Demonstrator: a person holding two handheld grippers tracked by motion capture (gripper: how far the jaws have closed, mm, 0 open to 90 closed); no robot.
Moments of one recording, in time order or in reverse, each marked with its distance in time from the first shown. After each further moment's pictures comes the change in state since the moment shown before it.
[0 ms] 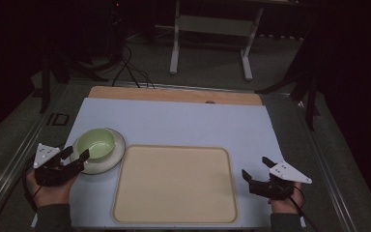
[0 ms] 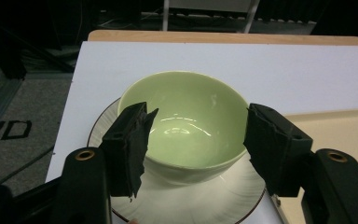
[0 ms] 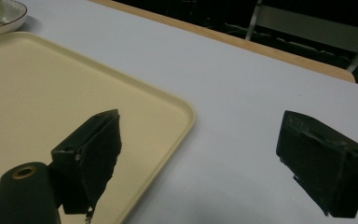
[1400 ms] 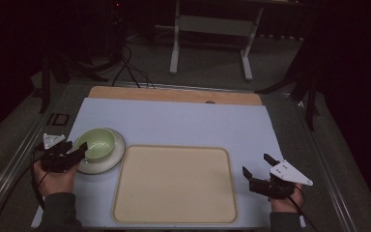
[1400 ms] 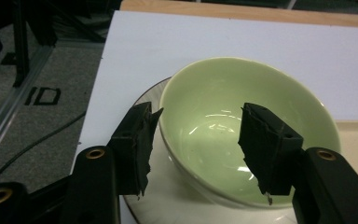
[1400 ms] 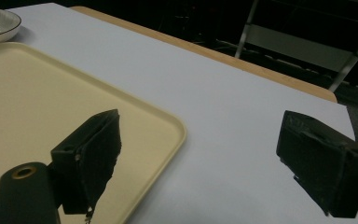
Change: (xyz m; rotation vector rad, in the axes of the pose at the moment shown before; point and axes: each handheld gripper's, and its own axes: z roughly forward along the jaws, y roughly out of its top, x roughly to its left) left arm 0.018 0.008 0.045 0.125 0.115 -0.058; right arm 0.002 0.004 -0.002 -0.058 -0.037 -0.037
